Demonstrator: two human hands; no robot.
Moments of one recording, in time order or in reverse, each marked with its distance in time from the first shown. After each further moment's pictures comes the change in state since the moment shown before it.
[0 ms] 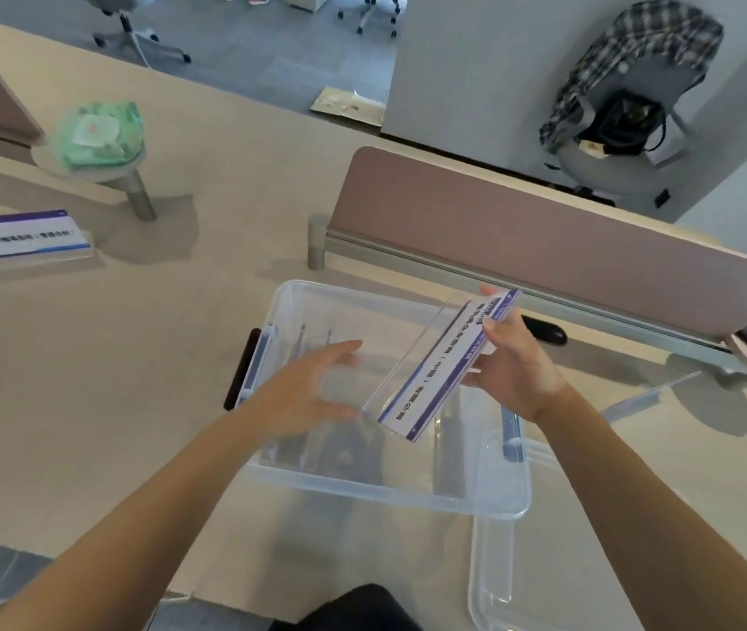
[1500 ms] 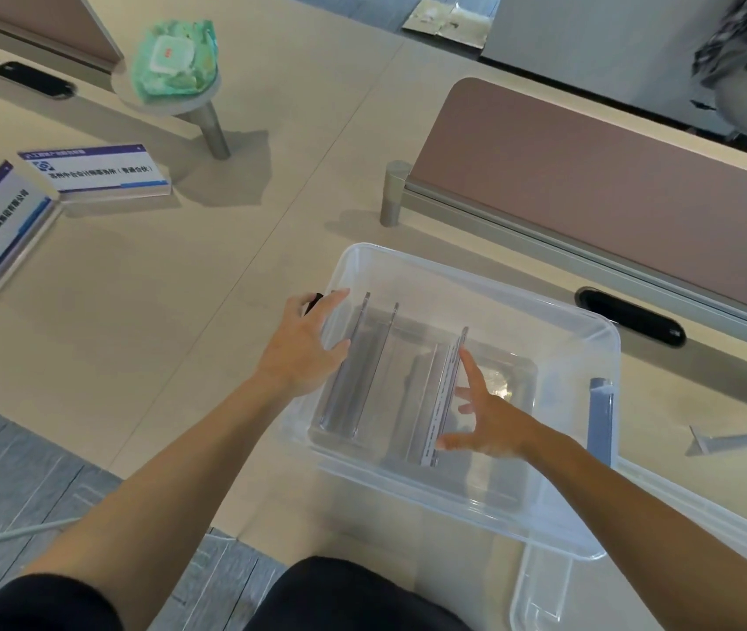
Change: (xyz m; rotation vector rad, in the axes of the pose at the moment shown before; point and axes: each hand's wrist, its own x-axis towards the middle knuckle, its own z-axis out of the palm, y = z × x) left_hand 0.009 -0.070 -0.019 0.159 0.405 -0.355; right_hand 0.044 0.116 0.013 -1.078 -0.306 0.415
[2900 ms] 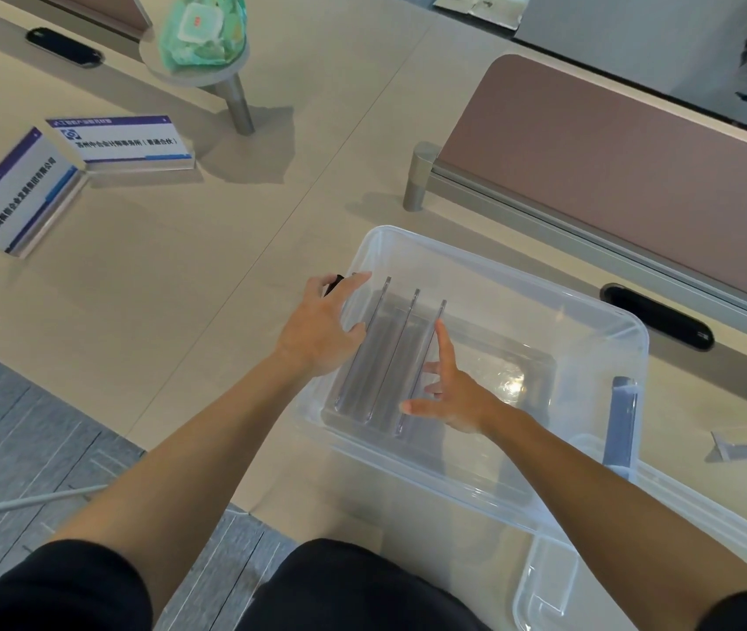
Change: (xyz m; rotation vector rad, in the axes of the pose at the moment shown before) left_hand 0.000 0.001 -0.001 0.049 0.012 -0.005; right_hand 0.043 -0.038 0.031 0.112 0.023 -0.082
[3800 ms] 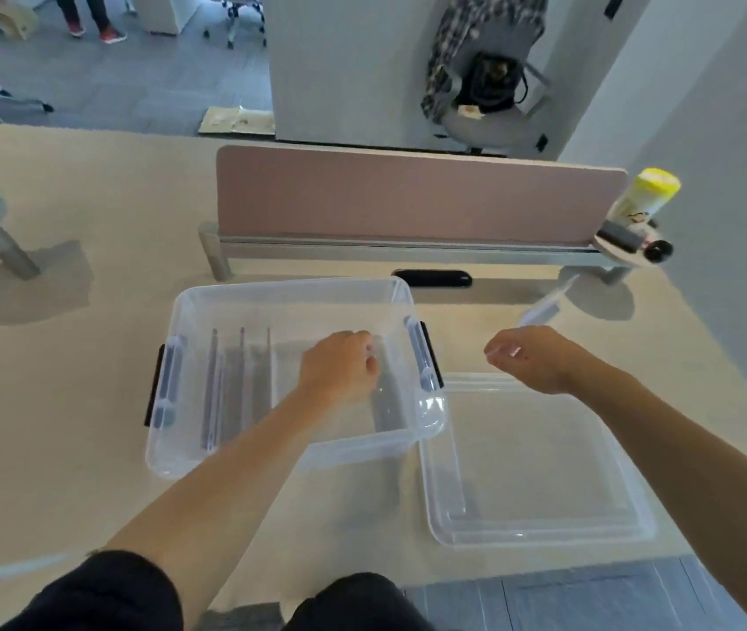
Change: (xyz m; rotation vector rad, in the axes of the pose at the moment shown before) left_hand -0.081 0.191 0.099 0.322 -0.188 0.545; right_hand -0.303 0.072 -0.095 -0.406 0.638 0.333
